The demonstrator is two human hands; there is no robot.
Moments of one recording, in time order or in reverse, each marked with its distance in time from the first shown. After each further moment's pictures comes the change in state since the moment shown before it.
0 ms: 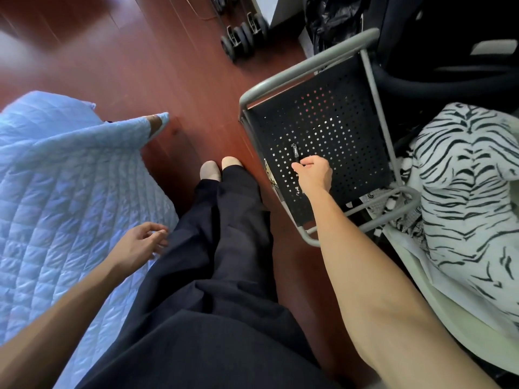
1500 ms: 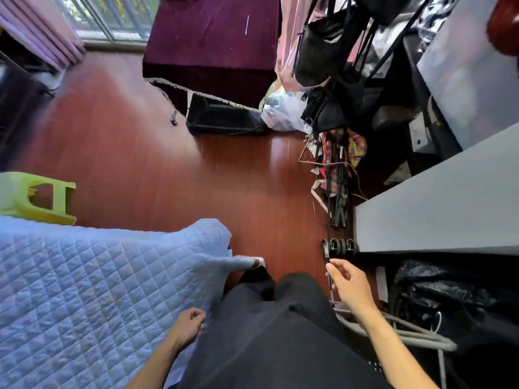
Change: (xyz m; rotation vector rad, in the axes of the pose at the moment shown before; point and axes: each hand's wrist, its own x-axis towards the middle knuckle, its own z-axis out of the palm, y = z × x) left_hand -0.042 -0.038 -0.210 -0.559 0.286 -0.047; right_hand -0.193 -0.370 0.020 -0.120 -0.361 -0.727
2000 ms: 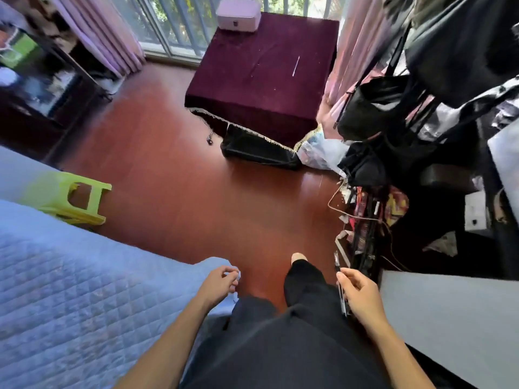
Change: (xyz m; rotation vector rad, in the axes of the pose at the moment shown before) left_hand 0.068 0.286 -0.073 -0.281 0.106 0.156; right_hand 0.206 -0.151 -0.021 -0.027 -0.126 -0.075
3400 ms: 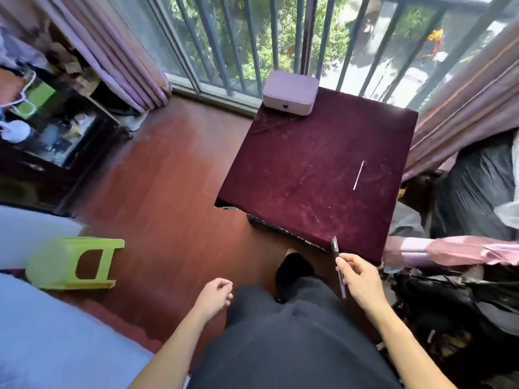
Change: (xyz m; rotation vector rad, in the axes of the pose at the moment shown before) left_hand 0.375 0.286 -0.298 -0.069 0.085 -0.173; right_hand 0.430 -0.451 0.172 -0.027 -0.097 -0.116
